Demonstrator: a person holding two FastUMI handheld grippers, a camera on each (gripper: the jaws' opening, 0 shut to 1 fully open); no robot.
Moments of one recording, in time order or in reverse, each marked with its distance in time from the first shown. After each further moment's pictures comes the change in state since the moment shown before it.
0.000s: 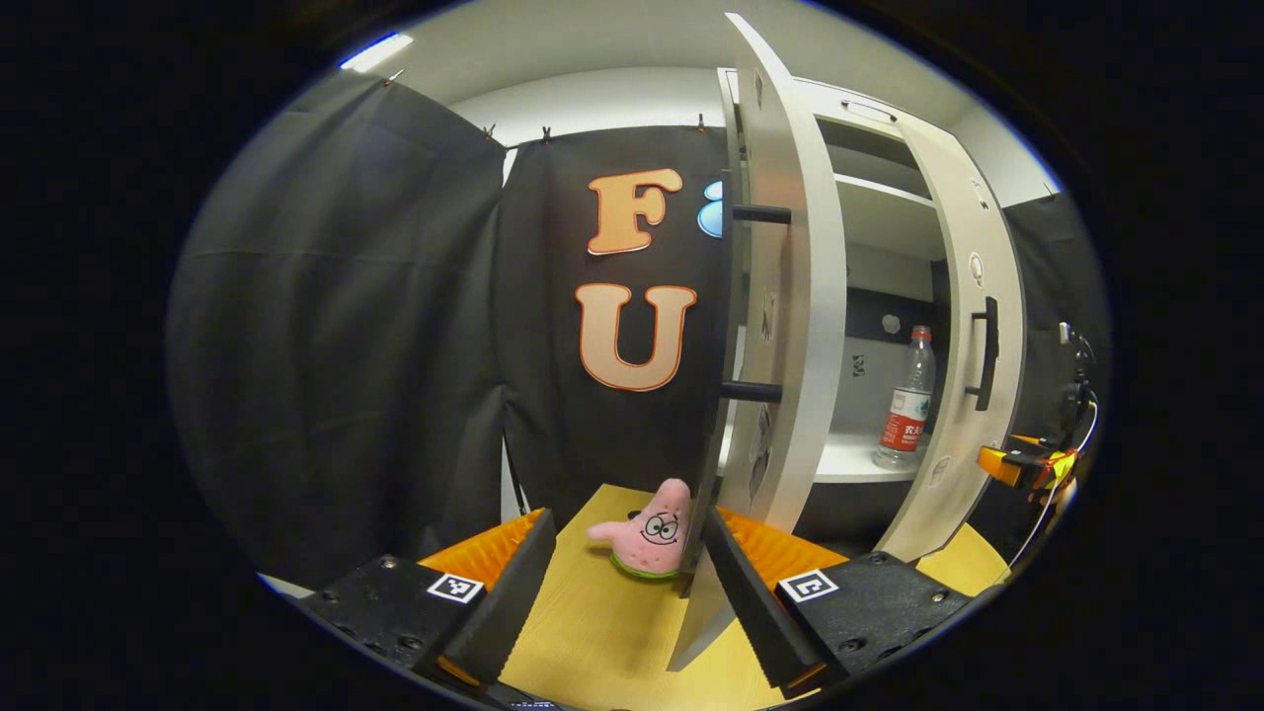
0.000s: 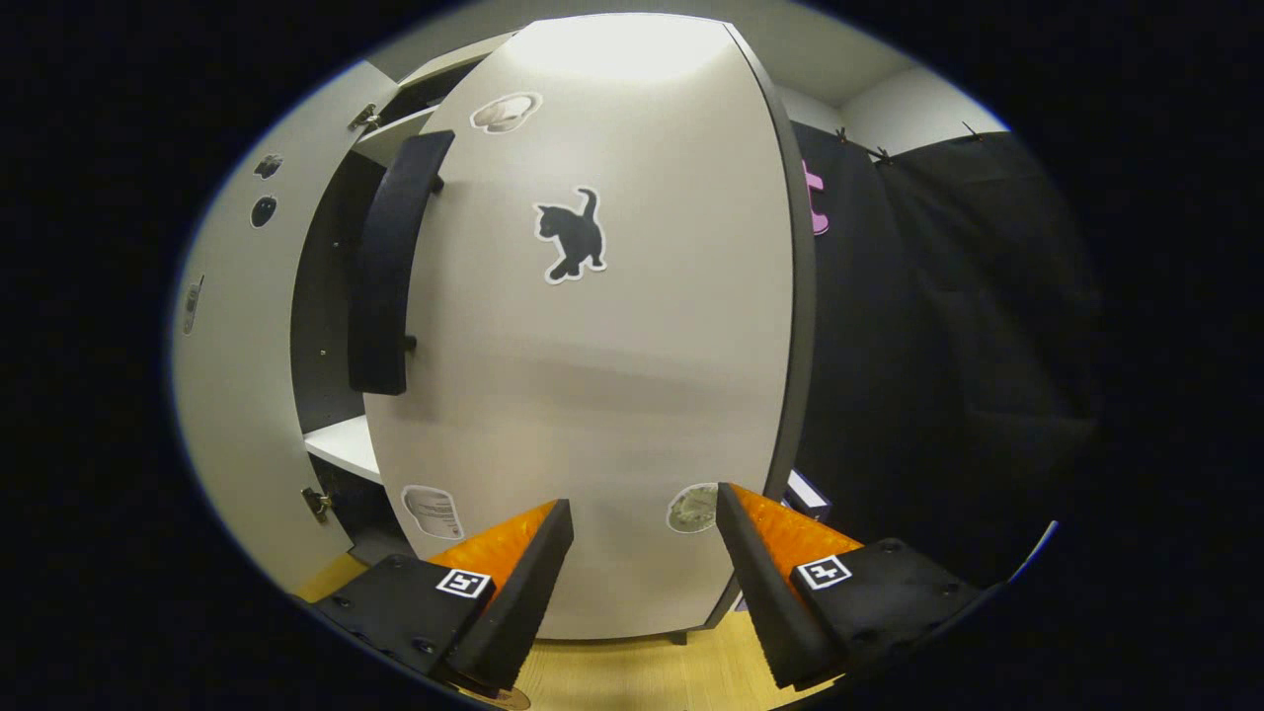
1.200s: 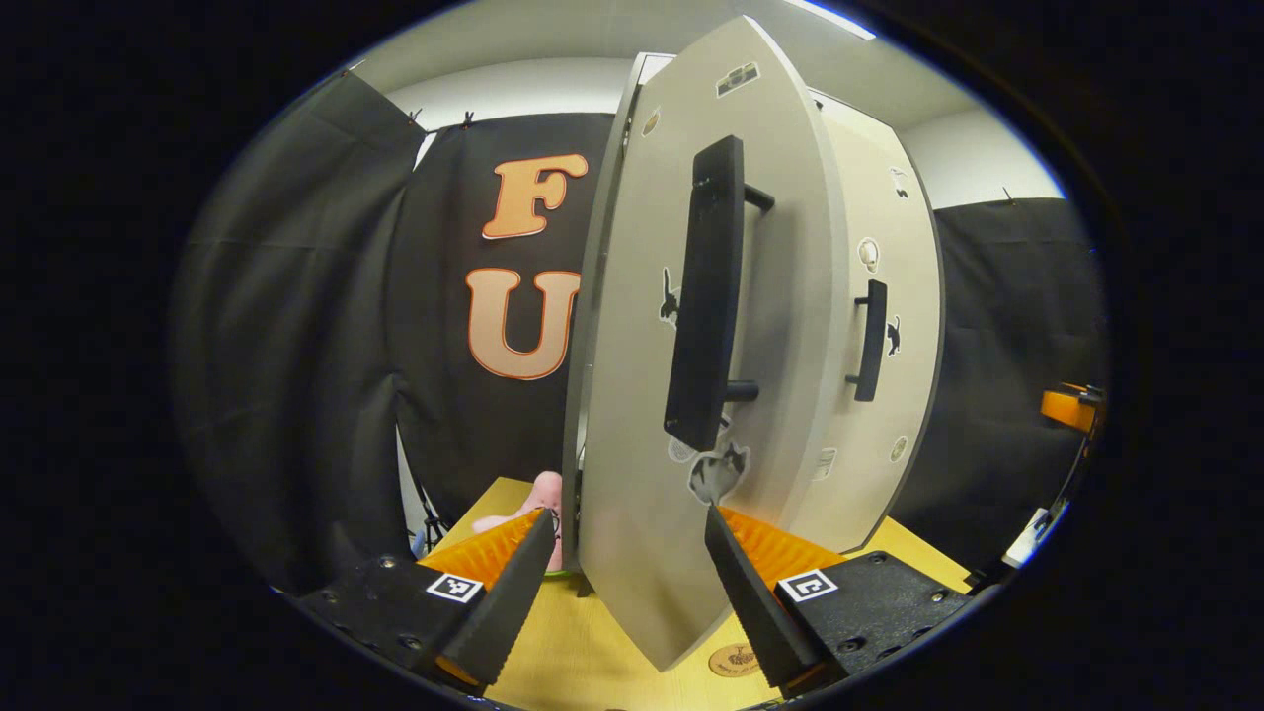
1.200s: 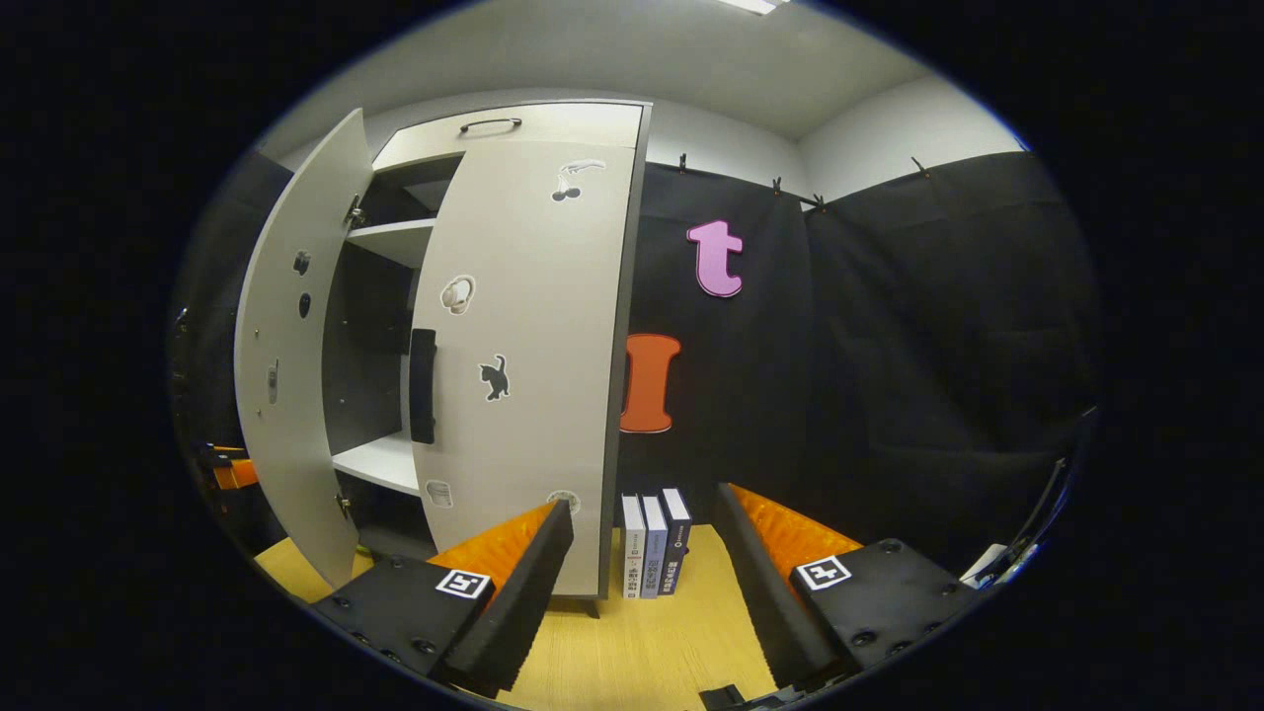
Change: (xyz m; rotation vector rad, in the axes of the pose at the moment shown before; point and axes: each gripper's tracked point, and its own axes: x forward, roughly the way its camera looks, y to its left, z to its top) left arm 0.020 -0.110 -0.015 -0.004 0.027 -0.225; right arm -0.206 -0.115 0.080 -0.009 -0.076 -0.088
